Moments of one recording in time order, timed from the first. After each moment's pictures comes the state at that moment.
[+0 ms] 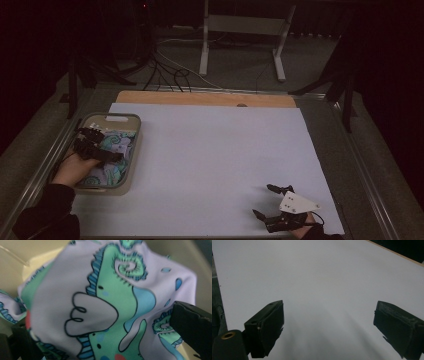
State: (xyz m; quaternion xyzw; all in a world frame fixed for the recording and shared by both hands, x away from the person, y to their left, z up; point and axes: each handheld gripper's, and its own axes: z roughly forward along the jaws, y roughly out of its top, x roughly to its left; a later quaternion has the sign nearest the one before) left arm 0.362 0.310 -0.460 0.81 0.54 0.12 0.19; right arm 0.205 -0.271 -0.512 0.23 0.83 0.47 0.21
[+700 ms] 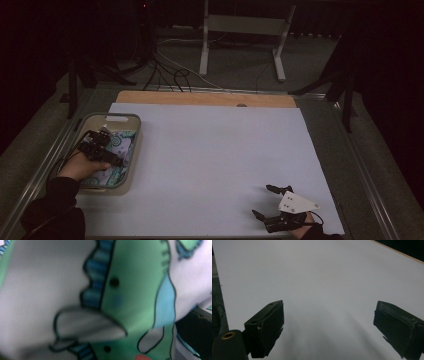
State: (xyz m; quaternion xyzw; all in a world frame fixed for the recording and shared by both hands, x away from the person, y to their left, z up) left arm 0.383 0.305 -0.487 0.82 0.57 0.06 0.07; right arm 0.205 -0.269 -0.513 0.23 0.83 0.47 0.20
